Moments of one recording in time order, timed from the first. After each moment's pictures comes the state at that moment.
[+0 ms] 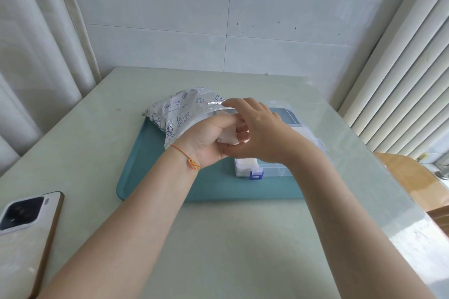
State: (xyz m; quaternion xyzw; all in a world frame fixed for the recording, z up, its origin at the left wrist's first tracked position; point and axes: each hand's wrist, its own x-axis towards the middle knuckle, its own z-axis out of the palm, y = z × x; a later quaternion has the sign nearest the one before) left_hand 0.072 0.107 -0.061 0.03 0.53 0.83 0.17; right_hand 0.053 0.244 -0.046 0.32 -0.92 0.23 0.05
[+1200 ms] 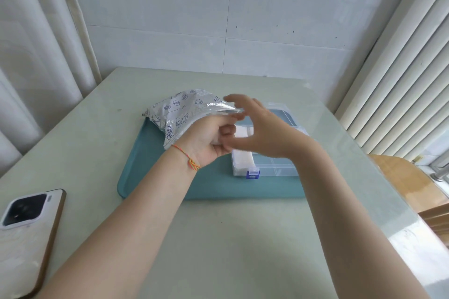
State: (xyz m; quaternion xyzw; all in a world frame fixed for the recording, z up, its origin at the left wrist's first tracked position) left_hand 0.067 0.108 -0.065 -0.07 0.54 0.83 0.11; right_hand 0.054 0.255 -0.035 0.31 -0.89 0.34 -0.04
